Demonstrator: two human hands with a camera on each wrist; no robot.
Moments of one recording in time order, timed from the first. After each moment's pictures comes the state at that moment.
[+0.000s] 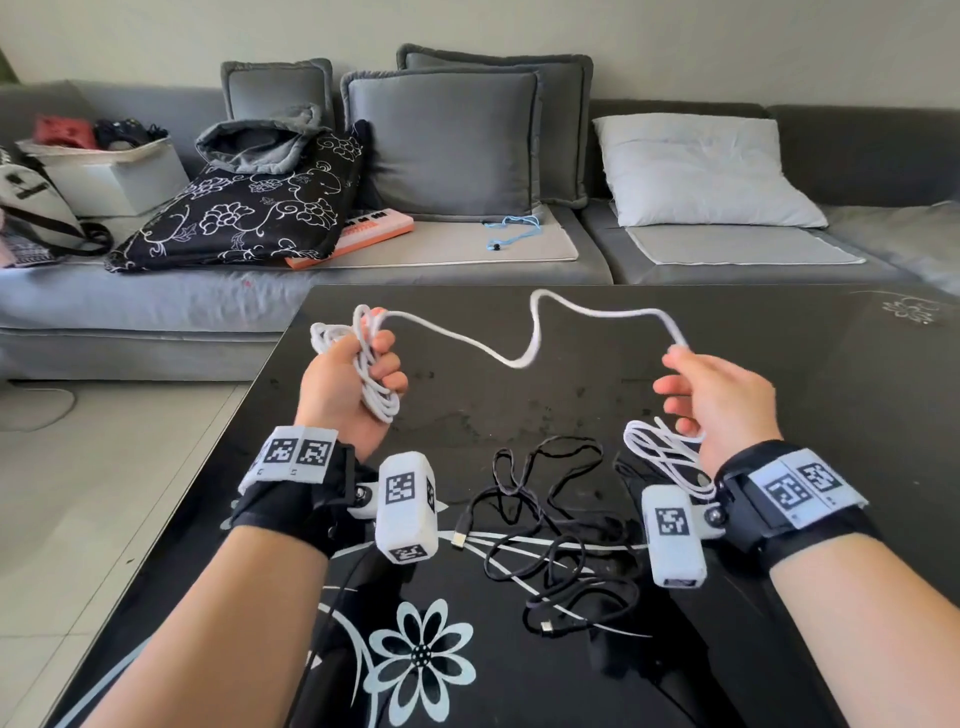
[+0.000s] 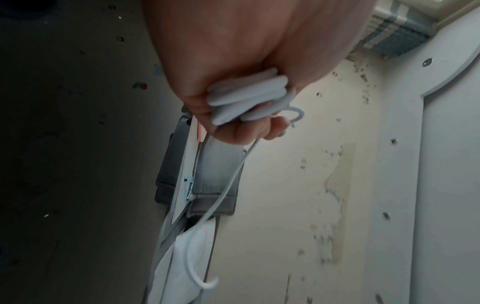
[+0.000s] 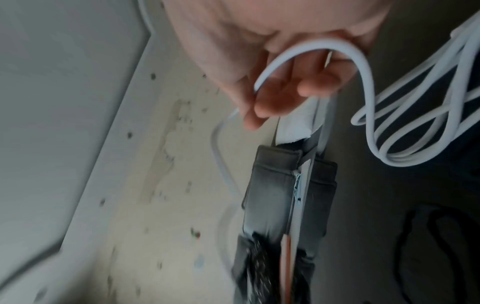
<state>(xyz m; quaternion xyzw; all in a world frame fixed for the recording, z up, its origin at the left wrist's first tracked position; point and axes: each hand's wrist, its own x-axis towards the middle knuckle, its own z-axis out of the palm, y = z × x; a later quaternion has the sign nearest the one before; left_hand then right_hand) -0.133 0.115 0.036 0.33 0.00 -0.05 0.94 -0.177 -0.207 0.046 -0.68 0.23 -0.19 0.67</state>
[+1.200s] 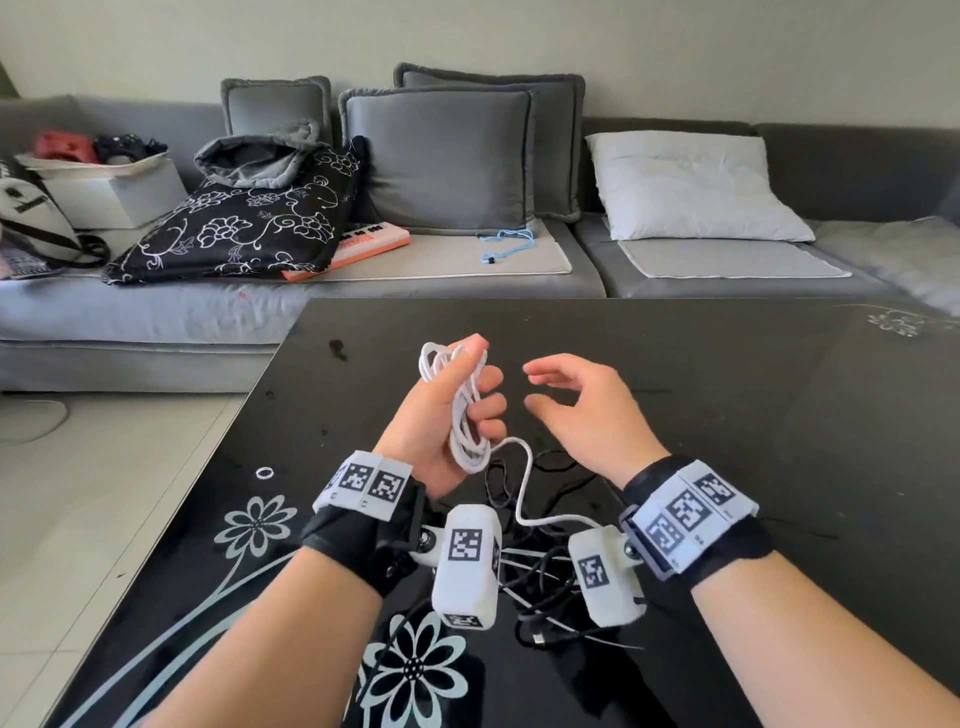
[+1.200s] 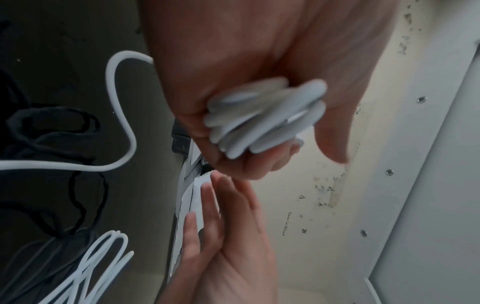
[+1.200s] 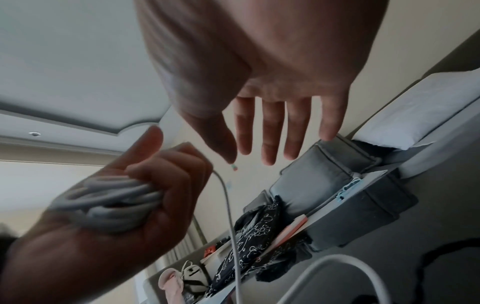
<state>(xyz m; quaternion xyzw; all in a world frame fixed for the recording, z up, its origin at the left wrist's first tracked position) -0.172 0.039 0.050 0.35 -0.09 -0.22 0.91 -0.179 -0.129 0.049 -0.88 -0.06 -0.13 0.45</state>
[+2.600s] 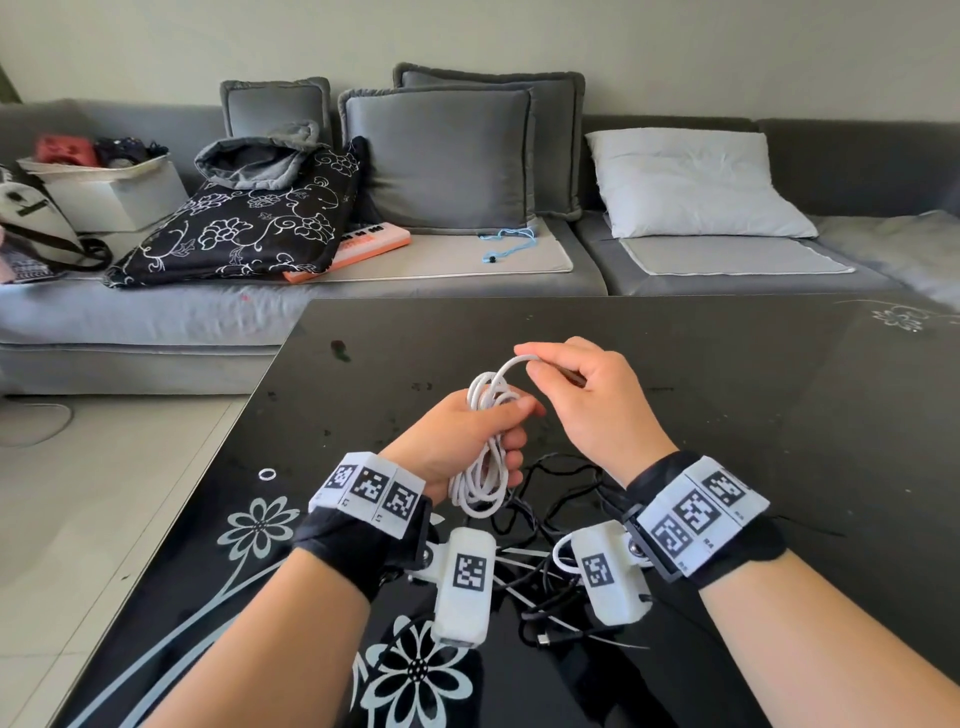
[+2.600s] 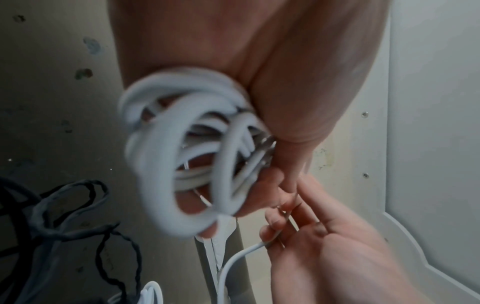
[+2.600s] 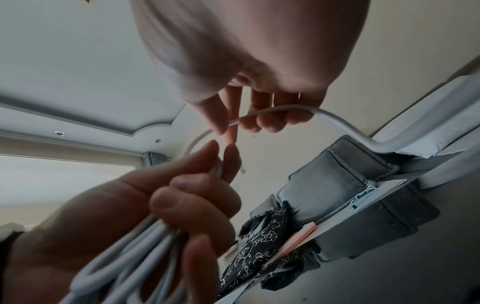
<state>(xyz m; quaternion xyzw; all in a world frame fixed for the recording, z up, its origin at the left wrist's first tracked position) -0.179 0.039 0.047 0.61 -0.11 -0.26 0.74 -0.181 -0.123 0.059 -0.83 -0.13 -0.22 0.50</state>
